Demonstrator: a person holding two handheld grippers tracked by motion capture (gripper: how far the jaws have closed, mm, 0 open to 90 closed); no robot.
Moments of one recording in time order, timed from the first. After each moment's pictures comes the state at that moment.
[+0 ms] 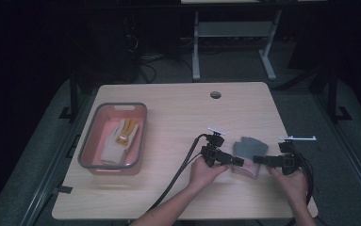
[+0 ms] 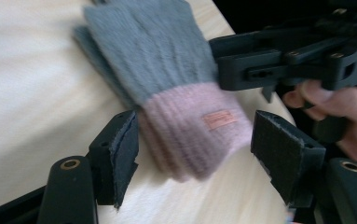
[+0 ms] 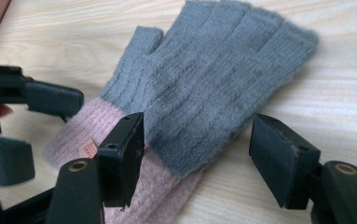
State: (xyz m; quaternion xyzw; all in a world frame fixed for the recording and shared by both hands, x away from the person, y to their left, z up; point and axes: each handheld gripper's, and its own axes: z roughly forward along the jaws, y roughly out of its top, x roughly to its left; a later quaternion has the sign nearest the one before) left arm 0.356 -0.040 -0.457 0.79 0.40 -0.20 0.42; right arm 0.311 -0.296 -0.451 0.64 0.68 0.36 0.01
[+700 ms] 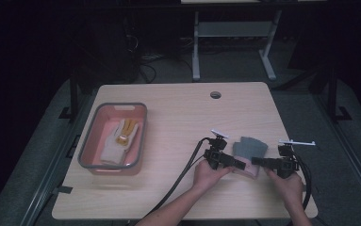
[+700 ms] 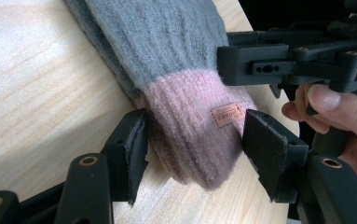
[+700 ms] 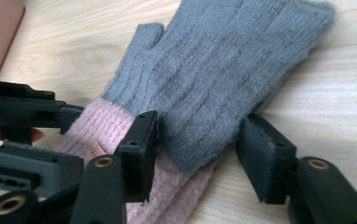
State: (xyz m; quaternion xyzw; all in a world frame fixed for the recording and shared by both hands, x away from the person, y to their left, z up) left arm 0.358 -0.049 -0.472 0.79 0.43 -0.22 0.39; right arm 0.307 -0.294 -0.466 0.65 0.65 0.38 -0.01
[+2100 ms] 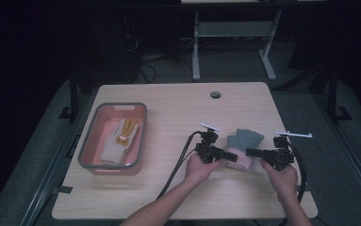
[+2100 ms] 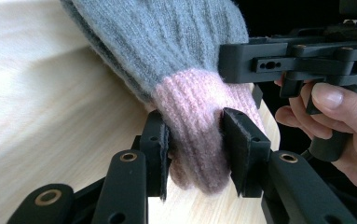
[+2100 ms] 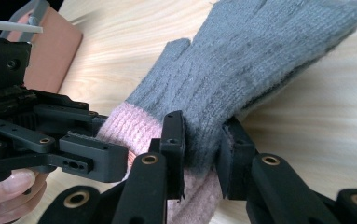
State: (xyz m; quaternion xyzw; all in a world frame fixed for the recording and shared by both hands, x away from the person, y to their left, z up) left arm 0.365 -0.018 -0.445 0.77 0.41 -0.21 0.43; right arm 0.315 -0.270 -0.433 0.63 0.65 0.43 -0.03
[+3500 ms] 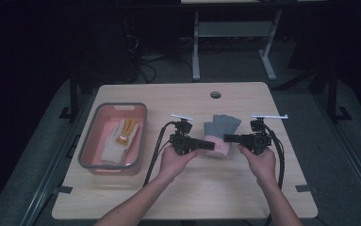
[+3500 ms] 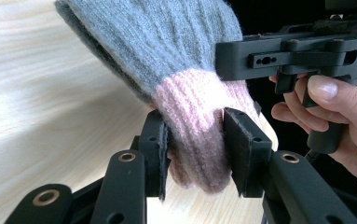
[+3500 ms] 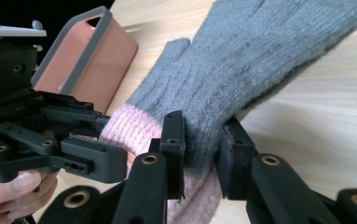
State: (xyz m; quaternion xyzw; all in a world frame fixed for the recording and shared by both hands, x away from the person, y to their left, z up) left arm 0.368 0.056 -0.404 0.76 0.42 -0.16 0.47; right arm 0.346 -0.206 -0.392 0.58 0.68 0.46 -0.05
